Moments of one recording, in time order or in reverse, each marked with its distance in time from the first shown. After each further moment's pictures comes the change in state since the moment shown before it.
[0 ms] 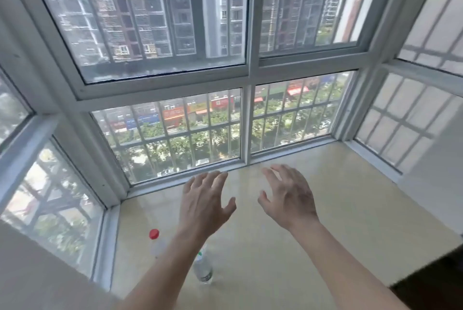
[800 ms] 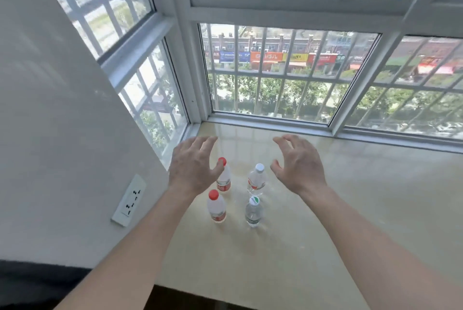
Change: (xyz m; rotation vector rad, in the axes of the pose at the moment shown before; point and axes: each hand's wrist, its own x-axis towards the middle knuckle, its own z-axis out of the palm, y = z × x) left_hand -0.105 -0.136 0.024 0.128 -0.038 -0.531; right_hand 0.034 -0.100 0.128 0.209 -0.310 -0.389
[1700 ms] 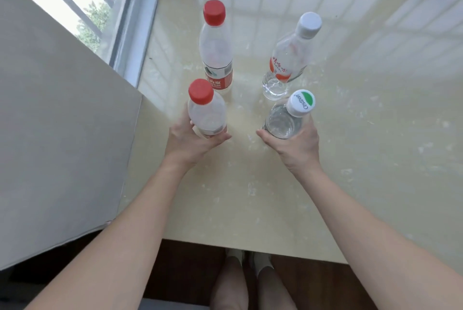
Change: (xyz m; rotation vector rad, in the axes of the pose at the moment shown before) left_hand -0.094 -0.068 0.321 -0.961 -0.235 -0.511; right_hand -0.089 0.030 0.334 0.850 0.000 0.544
